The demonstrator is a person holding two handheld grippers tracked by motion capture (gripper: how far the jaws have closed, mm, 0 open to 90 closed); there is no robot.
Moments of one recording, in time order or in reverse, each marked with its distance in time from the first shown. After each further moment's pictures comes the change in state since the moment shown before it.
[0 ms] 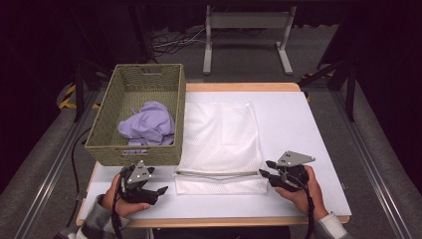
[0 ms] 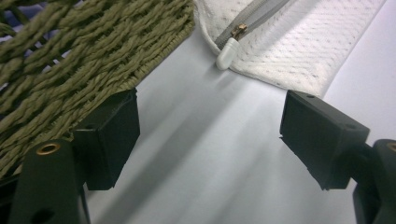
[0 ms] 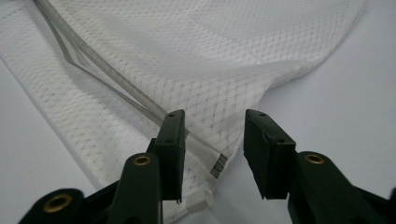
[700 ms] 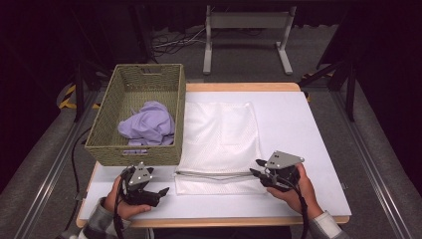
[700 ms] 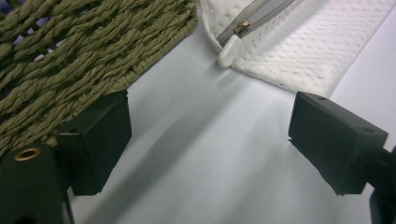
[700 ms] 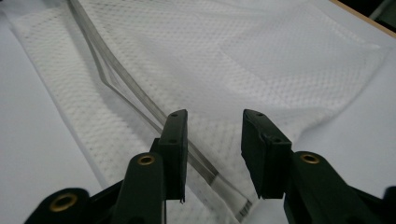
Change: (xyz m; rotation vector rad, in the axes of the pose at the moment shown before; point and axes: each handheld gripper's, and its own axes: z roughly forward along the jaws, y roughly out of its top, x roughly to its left) left arm -0.003 -0.004 0.004 -0.011 0.023 -0.030; right arm 0.021 0.023 0.005 -0.034 0.027 -0.135
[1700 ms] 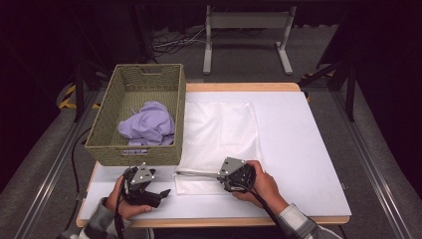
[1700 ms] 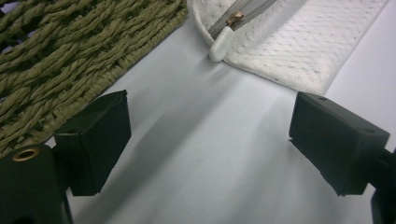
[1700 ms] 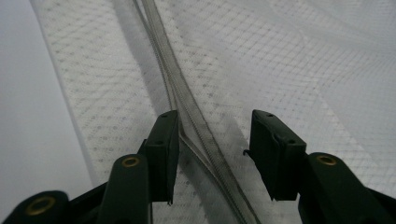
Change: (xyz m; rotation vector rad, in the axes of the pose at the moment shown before) left arm 0.000 0.000 0.005 0.025 -0.033 -0.001; right arm 0.058 0.042 0.079 0.162 0.053 -0.253
